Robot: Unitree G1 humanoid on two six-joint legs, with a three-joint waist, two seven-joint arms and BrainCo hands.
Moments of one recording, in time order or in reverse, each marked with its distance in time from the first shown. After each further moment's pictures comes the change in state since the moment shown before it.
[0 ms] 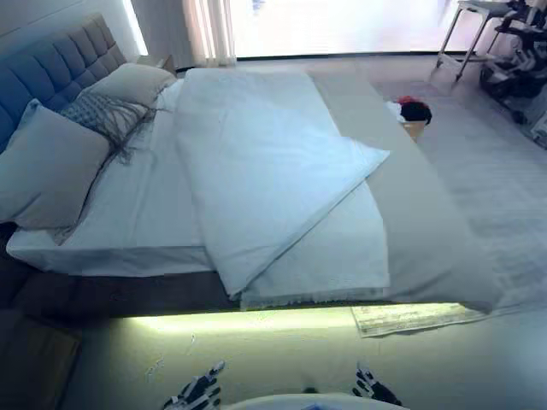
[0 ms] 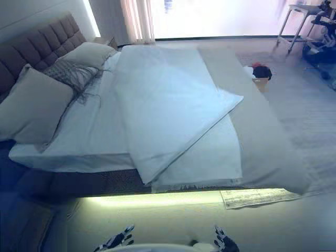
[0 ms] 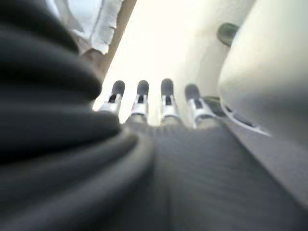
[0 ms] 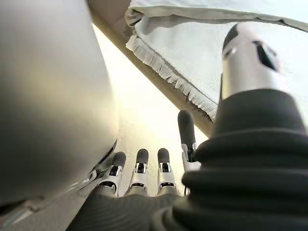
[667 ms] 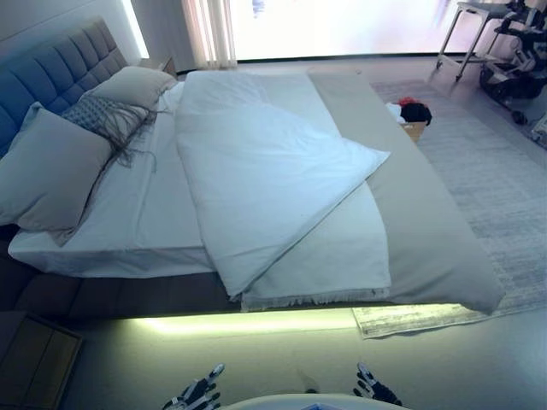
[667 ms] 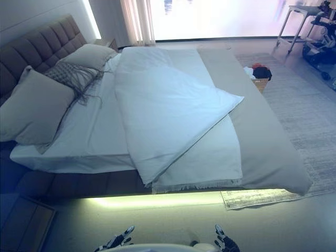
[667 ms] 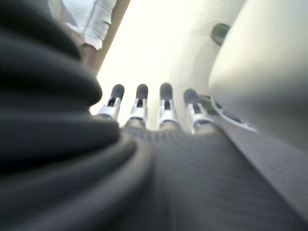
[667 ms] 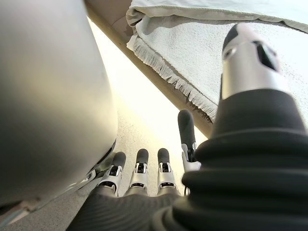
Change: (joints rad) left arm -0.008 0.002 0.004 0.005 0.005 0.060 0.058; right arm -0.001 -0.002 0.004 0.000 -0.018 0.000 -0.009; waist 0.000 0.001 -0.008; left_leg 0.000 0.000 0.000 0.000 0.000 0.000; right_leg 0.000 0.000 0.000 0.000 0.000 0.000
